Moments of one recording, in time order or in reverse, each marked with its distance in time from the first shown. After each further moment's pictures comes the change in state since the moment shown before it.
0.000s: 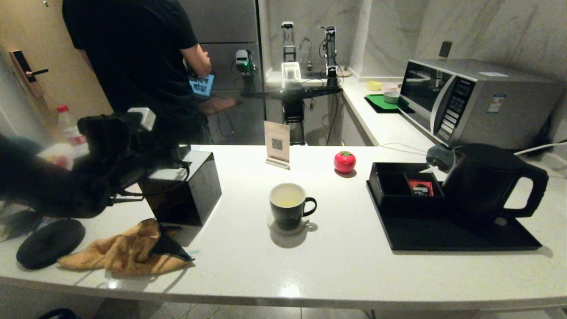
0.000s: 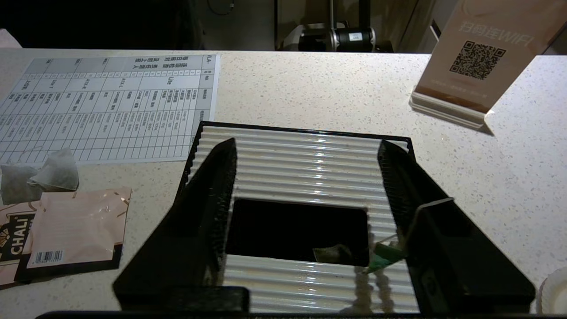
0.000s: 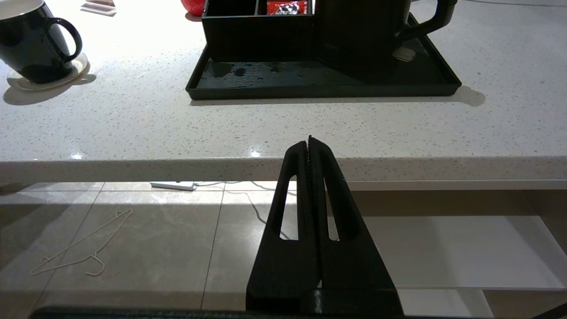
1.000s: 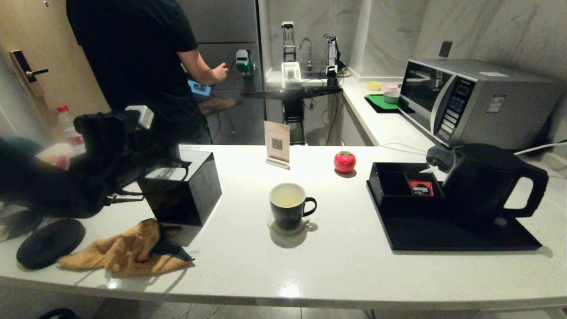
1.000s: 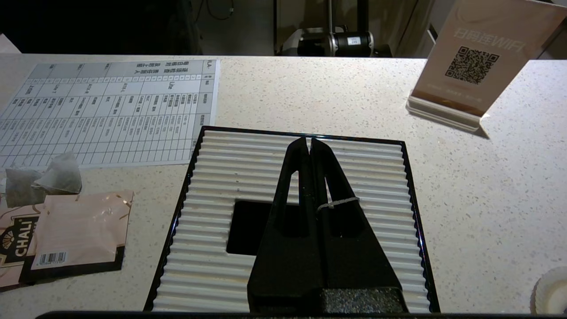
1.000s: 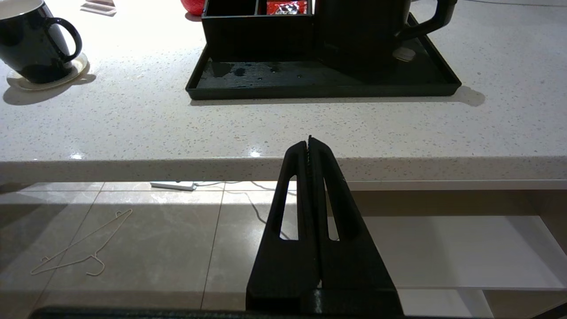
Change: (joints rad) left arm 0.000 -0.016 0.006 0.000 -0.002 0.000; right arm 0.000 0.000 0.000 0.000 0.000 0.000
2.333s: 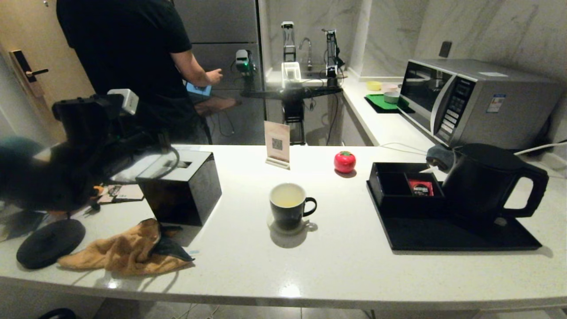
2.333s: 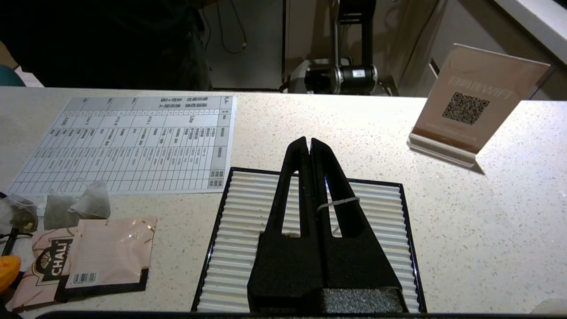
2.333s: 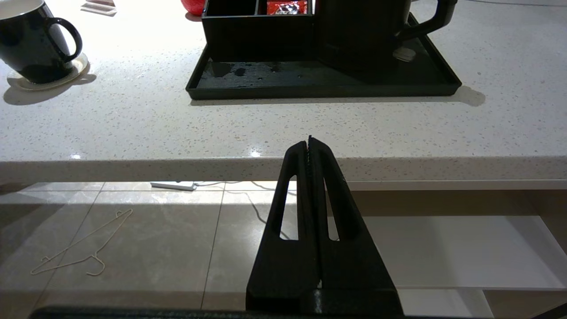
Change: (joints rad) left arm 0.020 -0.057 -0.029 0.005 0.005 -0.005; right arm 0.000 0.000 0.000 0.000 0.000 0.000
